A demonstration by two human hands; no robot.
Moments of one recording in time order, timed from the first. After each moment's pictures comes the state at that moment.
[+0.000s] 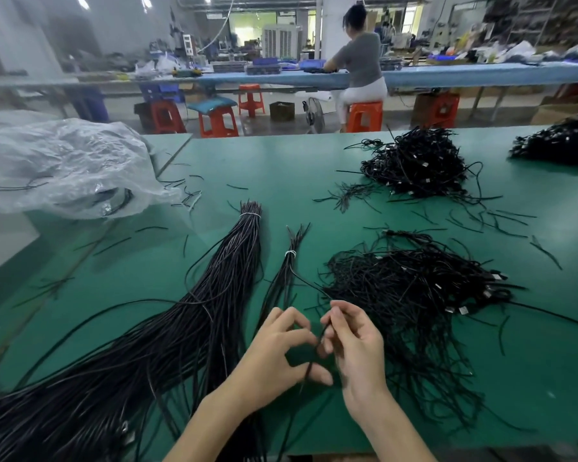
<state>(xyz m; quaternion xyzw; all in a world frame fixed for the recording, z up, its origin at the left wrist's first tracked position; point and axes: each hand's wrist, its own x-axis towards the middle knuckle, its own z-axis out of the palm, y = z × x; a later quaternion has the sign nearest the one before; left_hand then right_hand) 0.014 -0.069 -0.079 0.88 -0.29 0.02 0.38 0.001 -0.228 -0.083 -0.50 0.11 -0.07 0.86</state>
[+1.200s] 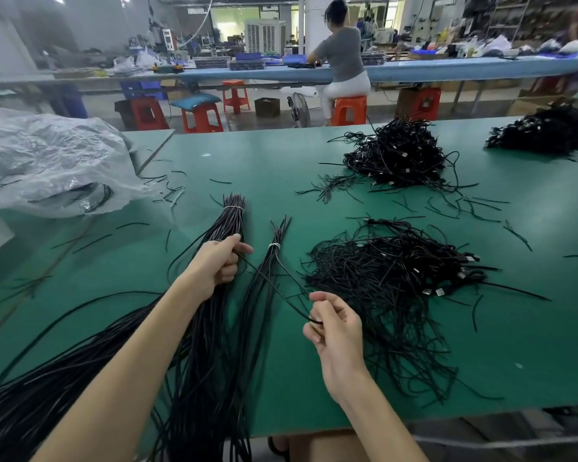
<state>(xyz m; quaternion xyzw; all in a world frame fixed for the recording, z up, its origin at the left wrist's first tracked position) 0.138 -0.031 -0.030 0.72 0.13 -0.11 0.67 -0.001 -0.228 -0.080 -0.49 0.15 -0.05 0.86</state>
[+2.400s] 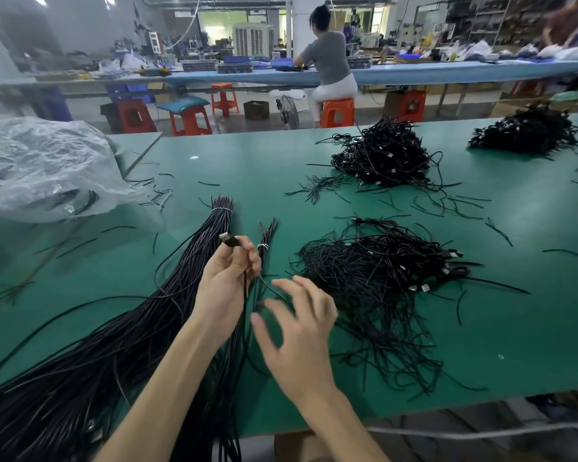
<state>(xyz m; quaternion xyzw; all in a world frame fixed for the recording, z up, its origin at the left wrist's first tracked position) 0.064 -0.081 -0.034 0.49 -0.11 0.00 0.87 -0.015 -0.202 -0.085 -0.89 -0.09 -0.32 0.31</state>
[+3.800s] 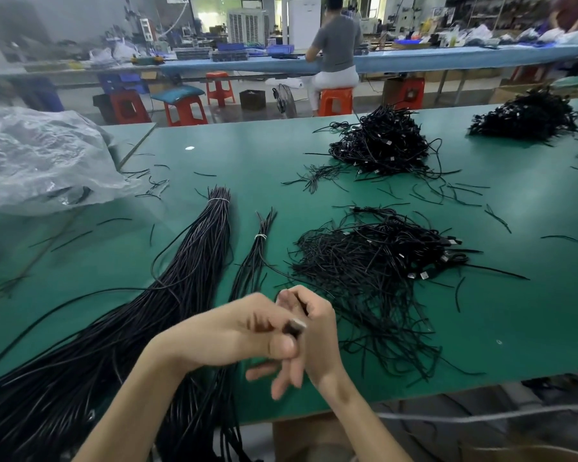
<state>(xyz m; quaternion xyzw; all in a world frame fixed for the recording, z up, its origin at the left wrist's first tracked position) -0.001 -0.068 0.015 0.62 -0.46 -0.35 0.53 -0.017 -0.215 -0.075 -0.70 0.00 -0.11 0.71</state>
